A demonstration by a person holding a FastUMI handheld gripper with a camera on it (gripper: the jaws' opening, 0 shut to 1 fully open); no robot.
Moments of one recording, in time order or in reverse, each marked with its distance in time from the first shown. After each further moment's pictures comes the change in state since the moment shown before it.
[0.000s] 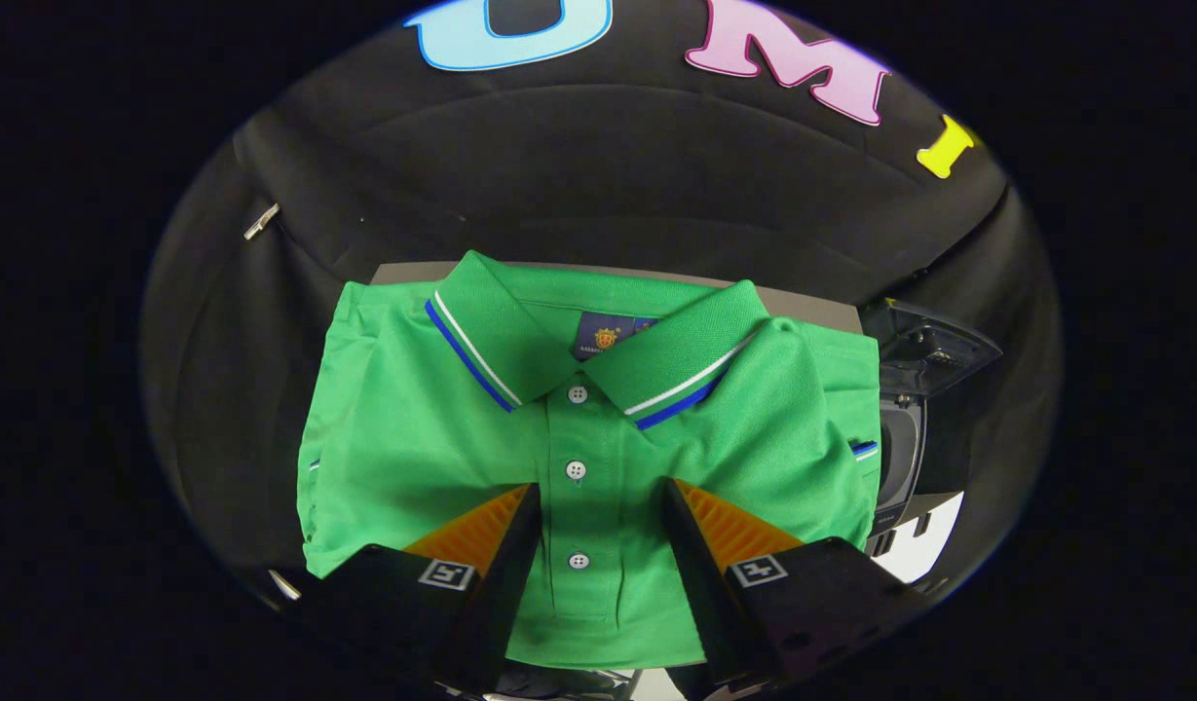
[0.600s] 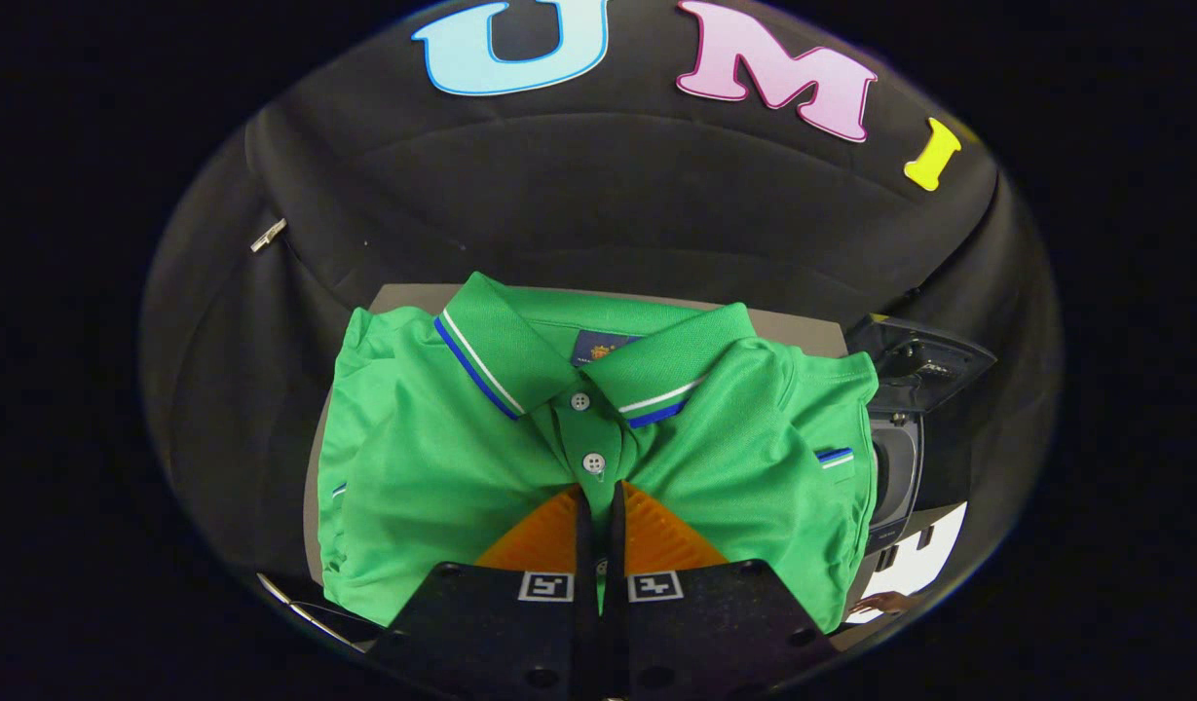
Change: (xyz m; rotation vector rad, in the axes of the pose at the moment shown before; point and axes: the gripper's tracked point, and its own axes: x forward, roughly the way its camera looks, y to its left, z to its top) arm -0.001 -0.003 0.005 0.002 -0.140 0.003
